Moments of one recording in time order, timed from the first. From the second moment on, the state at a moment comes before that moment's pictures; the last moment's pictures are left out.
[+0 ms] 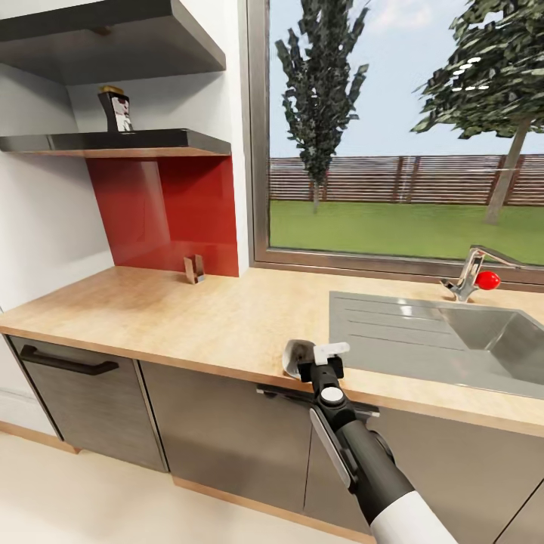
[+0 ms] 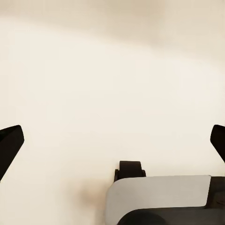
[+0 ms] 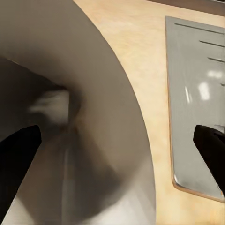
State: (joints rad) left arm 0.04 0.06 0.02 -0.51 0.00 -0.06 -0.01; right arm -0.54 0.14 0.34 -1.14 -0.01 0.38 -0.38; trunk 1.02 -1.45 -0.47
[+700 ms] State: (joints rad) left arm 0.04 0.06 0.02 -0.51 0.00 -0.06 -0.01; right arm -0.54 0.14 0.34 -1.14 0.01 0.38 -0.39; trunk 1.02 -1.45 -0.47
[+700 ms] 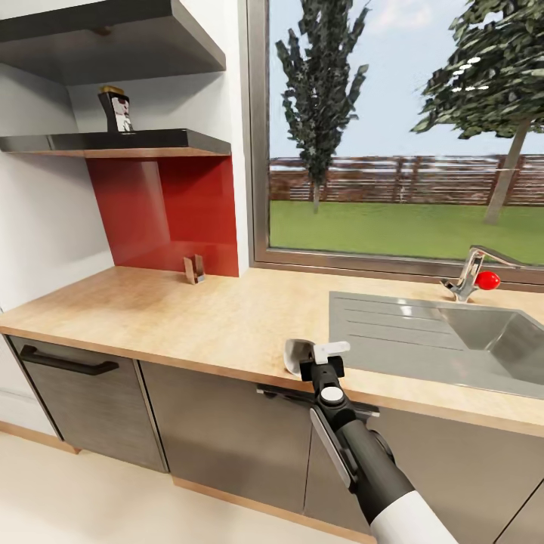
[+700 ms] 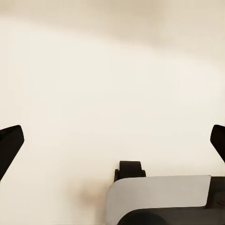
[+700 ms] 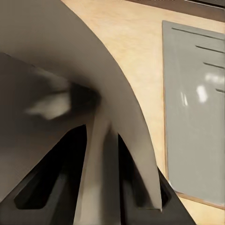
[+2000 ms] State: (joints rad) left arm 0.04 0.06 0.02 -0.51 0.00 -0.06 -0.01; right arm -0.54 0.14 0.34 -1.16 -0.01 0.39 -0.39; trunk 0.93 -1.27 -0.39
